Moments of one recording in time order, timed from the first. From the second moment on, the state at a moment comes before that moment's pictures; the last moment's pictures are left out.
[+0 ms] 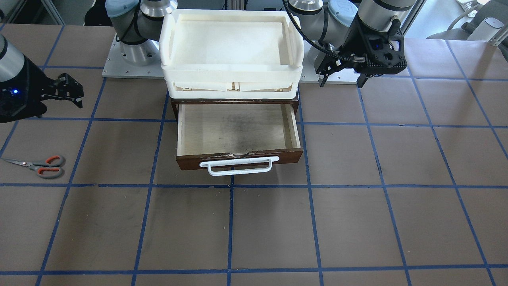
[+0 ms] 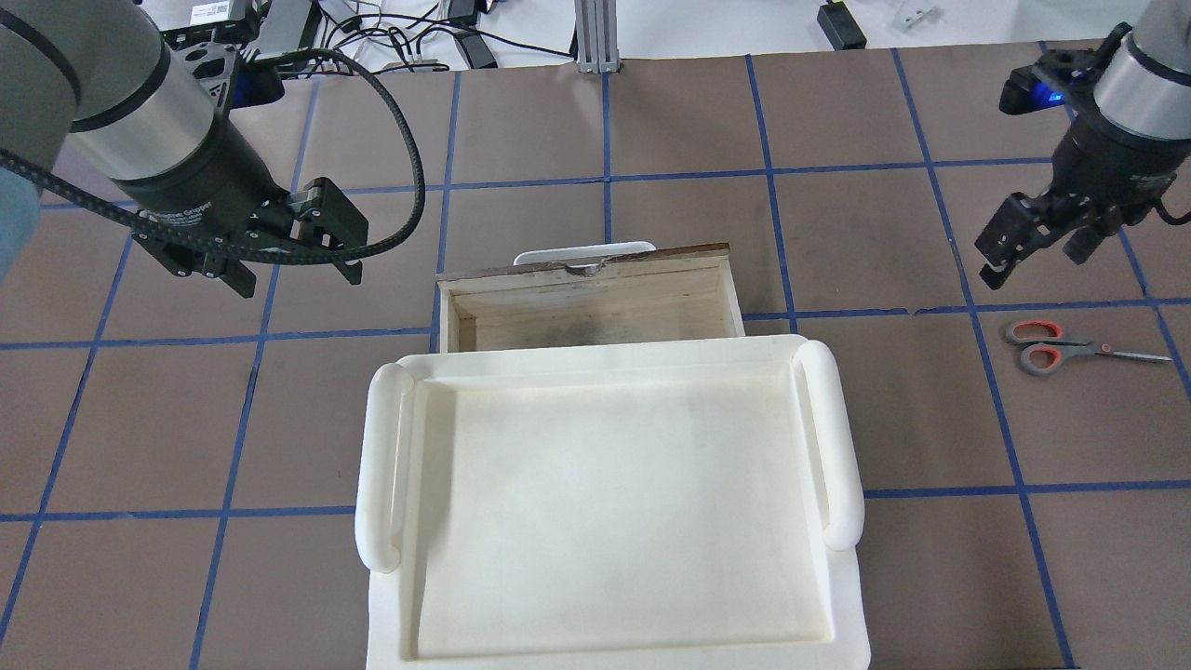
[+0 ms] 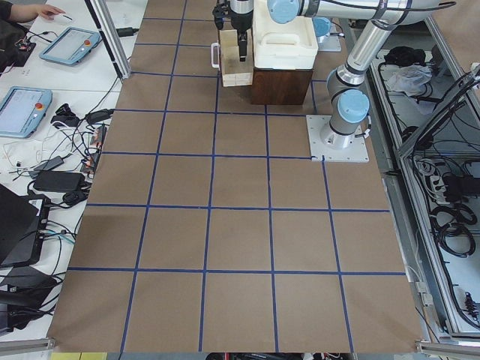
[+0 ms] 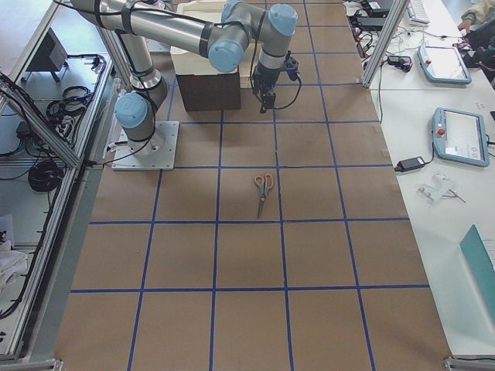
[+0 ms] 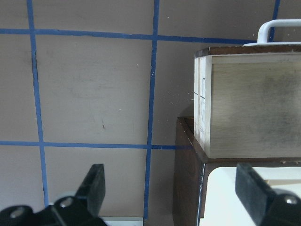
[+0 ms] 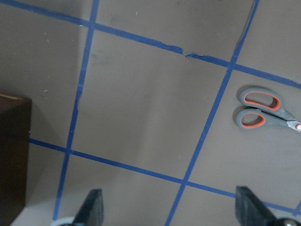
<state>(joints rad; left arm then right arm) -1.54 -1.45 -1.66 -1.62 1.52 -0.03 1.21 -1.56 1.72 -1.57 -1.62 -0.68</state>
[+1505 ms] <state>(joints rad) -1.54 -1.45 -1.66 -1.63 1.52 -0.03 0.82 -1.31 2.14 -2.47 -1.49 -2.07</state>
